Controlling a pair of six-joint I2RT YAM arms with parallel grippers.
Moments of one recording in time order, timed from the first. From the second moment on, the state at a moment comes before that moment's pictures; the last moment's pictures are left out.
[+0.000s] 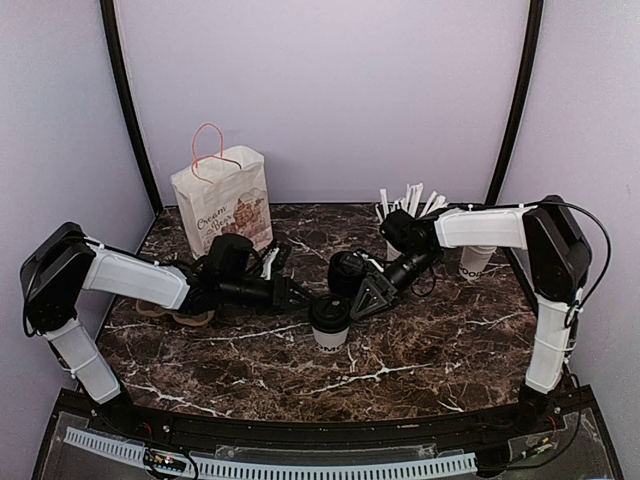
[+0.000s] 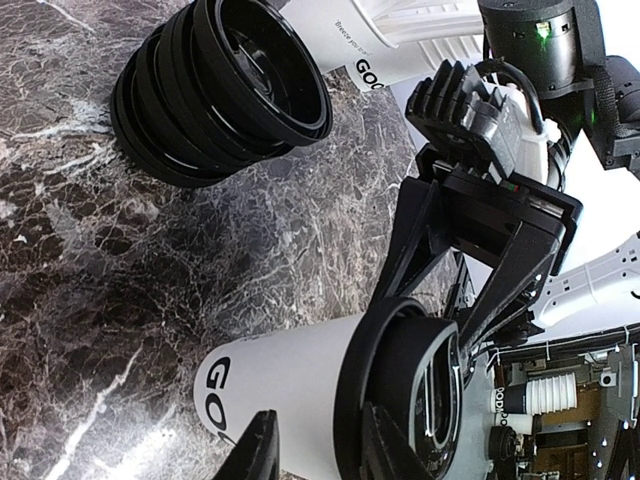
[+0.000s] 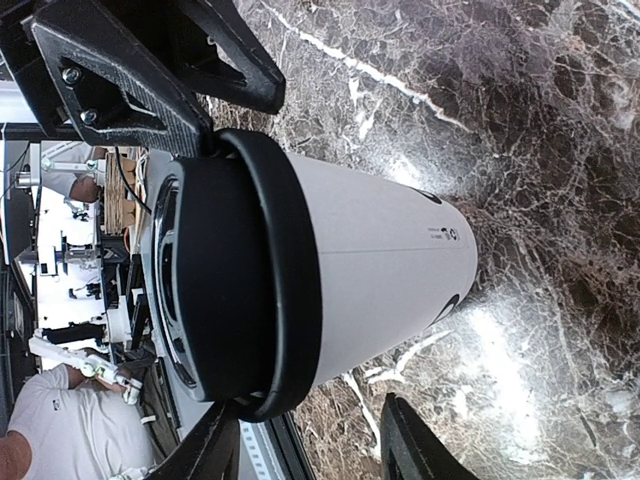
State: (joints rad) left arm -0.74 1.68 0.80 0.29 0.53 -0.76; right arm 0.62 1.95 1.36 -0.83 -0.94 -0.11
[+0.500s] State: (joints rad) left arm -0.74 1.66 0.87 0.17 0.45 -0.65; right arm 0.64 1.93 1.37 -0.82 -0.93 -0.25
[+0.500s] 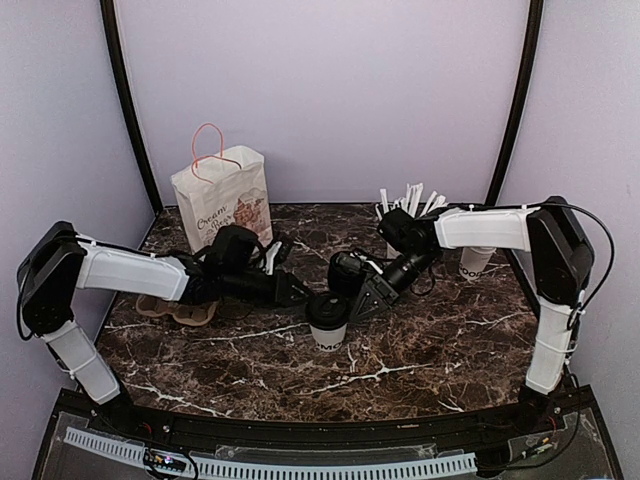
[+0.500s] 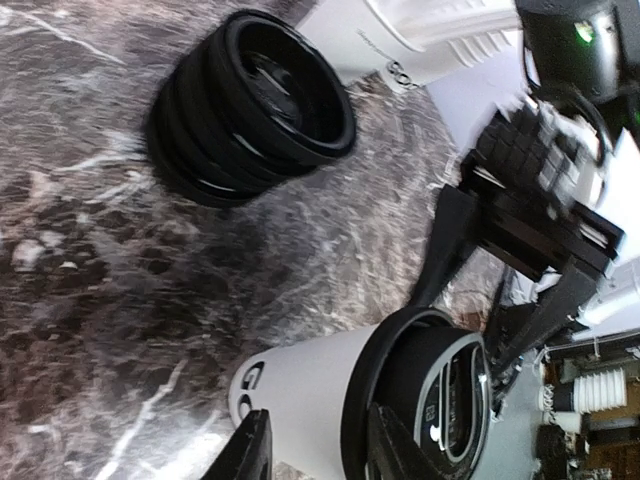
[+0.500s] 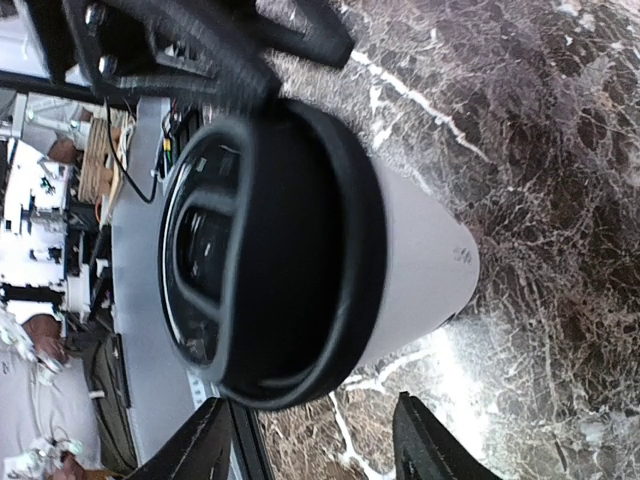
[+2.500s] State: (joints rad) left arm -0.73 1.33 0.86 -0.33 0.03 -0.25; right arm 0.87 1.88 1.67 -0.91 -0.39 -0.50
